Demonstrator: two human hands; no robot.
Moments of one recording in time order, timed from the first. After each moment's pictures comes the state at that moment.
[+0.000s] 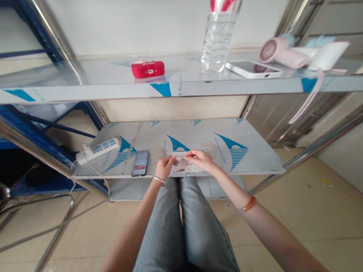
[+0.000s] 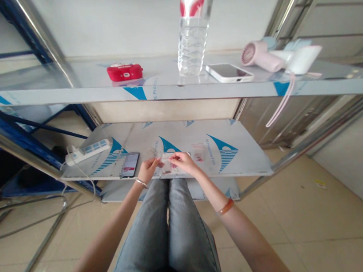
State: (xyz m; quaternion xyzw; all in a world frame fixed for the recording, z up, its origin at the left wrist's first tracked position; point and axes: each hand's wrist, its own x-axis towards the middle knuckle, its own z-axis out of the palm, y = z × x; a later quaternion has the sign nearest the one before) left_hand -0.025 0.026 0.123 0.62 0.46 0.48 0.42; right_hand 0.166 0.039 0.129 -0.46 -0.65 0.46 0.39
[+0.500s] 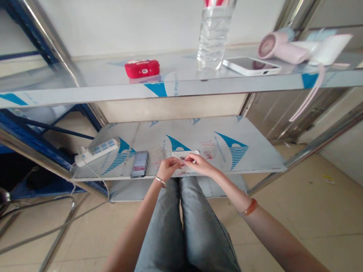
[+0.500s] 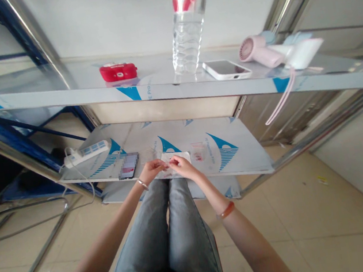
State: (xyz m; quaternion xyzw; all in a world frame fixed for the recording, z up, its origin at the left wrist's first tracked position) left_hand -0.013 0.030 0.116 0.57 0.39 0.45 0.56; right_hand 0.168 0.030 0.120 -0.44 -0.73 0.38 0.36
